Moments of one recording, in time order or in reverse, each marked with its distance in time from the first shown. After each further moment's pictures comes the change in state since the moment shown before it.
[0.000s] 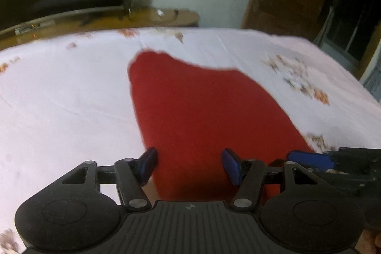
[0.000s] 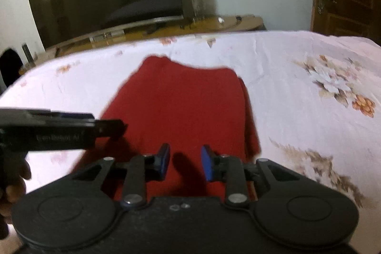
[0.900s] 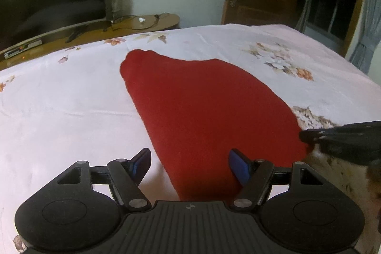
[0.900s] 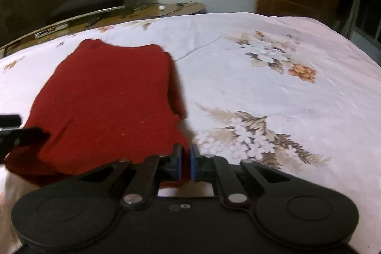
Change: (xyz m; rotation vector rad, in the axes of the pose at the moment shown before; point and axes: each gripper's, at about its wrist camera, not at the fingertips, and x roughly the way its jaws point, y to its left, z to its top) left arm -0.032 -0.004 -0.021 0.145 -0.018 -0.037; right arm -0.010 -0.032 -0.031 0.101 0.030 -0.279
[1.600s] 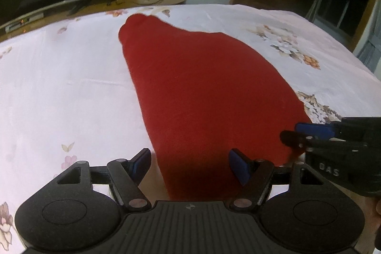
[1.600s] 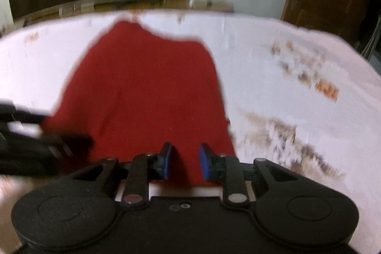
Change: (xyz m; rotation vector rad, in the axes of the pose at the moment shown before) left arm 0.020 -0.003 -0.012 -0.091 0.110 0.004; right arm 0.003 0.036 -0.002 -0.163 0.039 0.072
